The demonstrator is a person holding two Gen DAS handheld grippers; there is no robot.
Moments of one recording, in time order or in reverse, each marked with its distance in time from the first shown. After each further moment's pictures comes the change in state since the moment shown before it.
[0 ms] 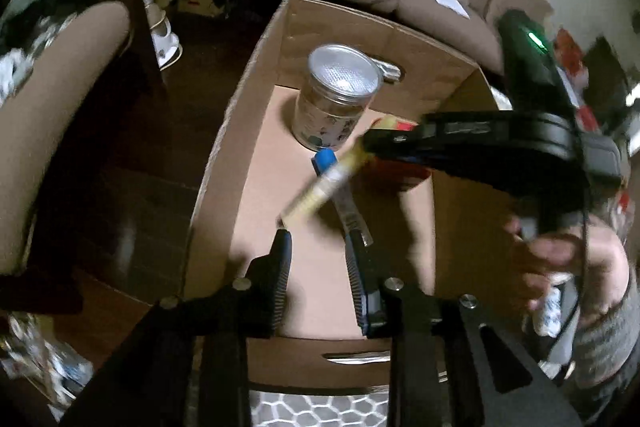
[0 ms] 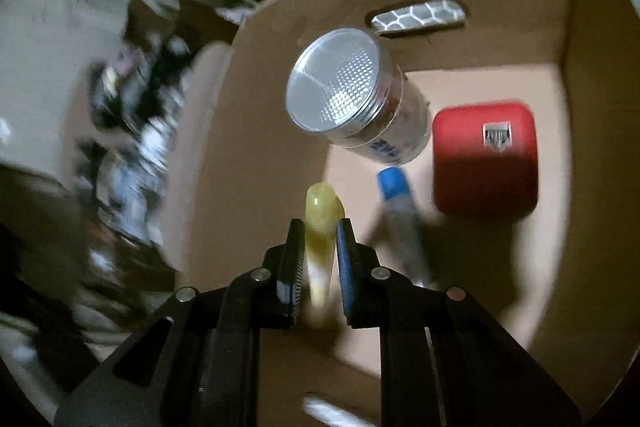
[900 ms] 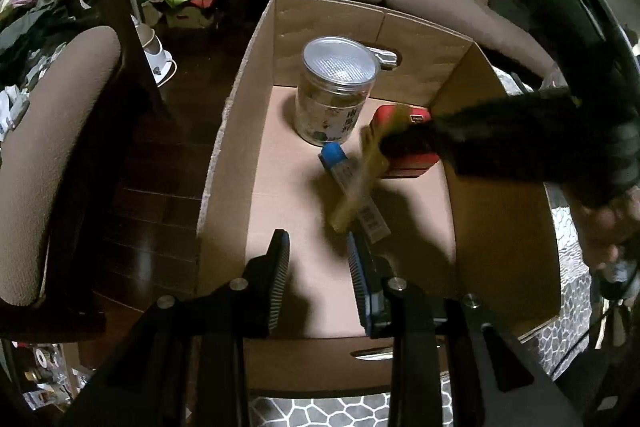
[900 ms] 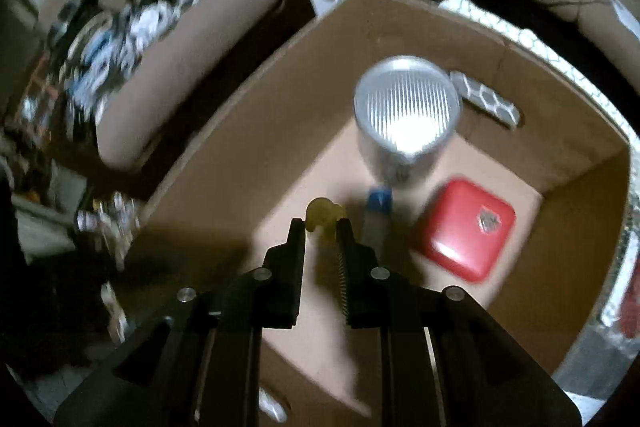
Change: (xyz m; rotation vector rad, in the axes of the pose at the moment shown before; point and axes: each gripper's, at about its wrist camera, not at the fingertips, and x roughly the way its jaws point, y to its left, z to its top) left arm 0.004 -0.003 -0.004 0.078 -0.004 0.023; right arm -0.022 0.055 -0.030 -0.461 0.135 -0.219
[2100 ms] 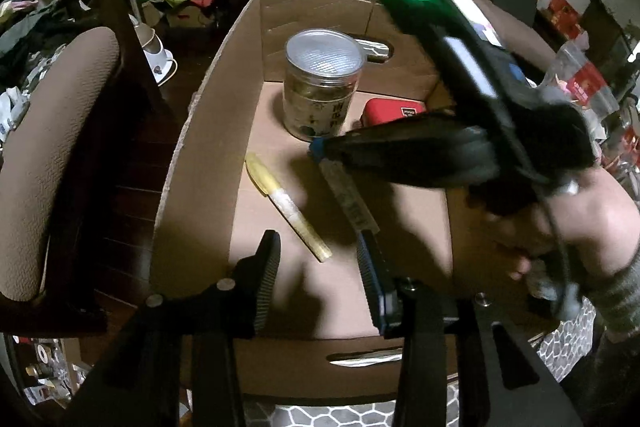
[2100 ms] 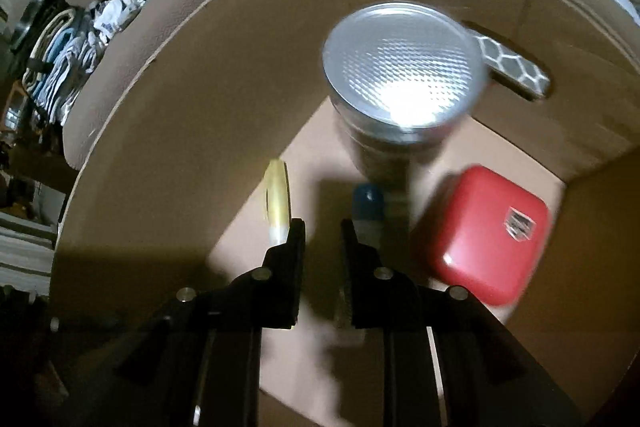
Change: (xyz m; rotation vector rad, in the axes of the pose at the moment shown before) left arm 0.004 -0.017 -0.001 0.000 0.007 0.026; right arm 0.054 -0.021 0.001 0.089 -0.008 -0.062
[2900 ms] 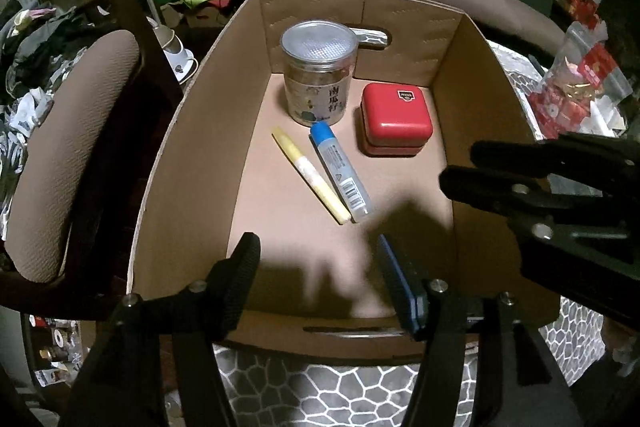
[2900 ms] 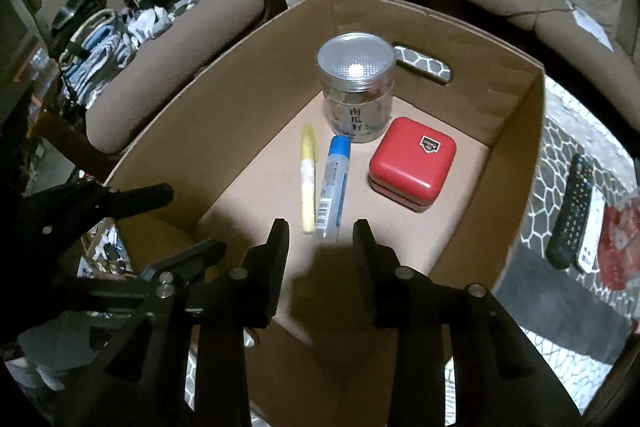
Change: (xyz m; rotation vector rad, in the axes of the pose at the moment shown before) left arm -0.012 -0.028 -0.019 0.008 0.013 0.108; right arm -0.111 0.011 -0.089 -0.036 -0.160 -0.037
